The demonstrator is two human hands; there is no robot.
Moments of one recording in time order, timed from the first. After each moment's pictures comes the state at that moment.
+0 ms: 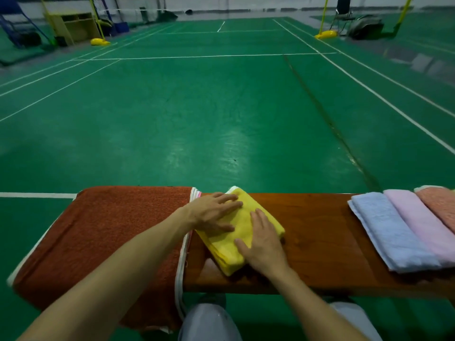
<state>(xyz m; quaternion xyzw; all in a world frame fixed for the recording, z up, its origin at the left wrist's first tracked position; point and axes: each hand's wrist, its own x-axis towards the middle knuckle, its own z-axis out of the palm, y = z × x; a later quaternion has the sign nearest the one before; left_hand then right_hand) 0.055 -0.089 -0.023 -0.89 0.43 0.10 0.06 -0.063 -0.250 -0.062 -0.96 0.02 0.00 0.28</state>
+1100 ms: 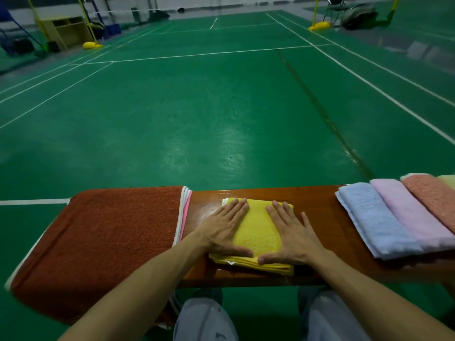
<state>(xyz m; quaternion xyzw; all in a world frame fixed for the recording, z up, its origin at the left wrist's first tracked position) 0.006 -0.130 -0.054 -0.90 0.42 0.11 0.01 -0.068 -0.356 -0.059 -0.98 -0.07 0.16 0.09</state>
